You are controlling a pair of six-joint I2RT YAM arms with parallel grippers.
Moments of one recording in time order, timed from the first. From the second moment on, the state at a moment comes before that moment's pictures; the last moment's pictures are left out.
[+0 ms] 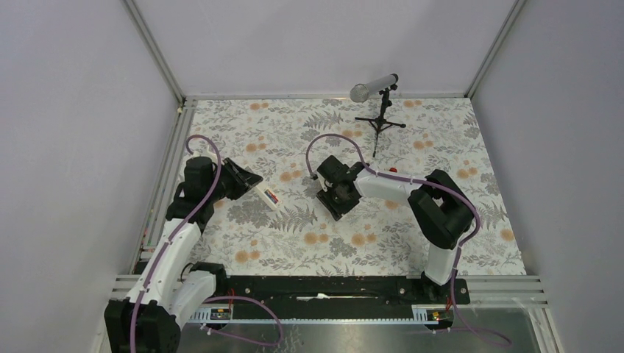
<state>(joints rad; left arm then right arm) -0.10 0.87 0.65 -0.31 0.36 -0.85 0.79 1.84 1.16 -0.62 -0.03 0.07</state>
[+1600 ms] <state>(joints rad) -0.45 1.29 0.50 0.41 0.42 -0.96 0.81 1.50 1.16 -0.67 -0.24 0.28</state>
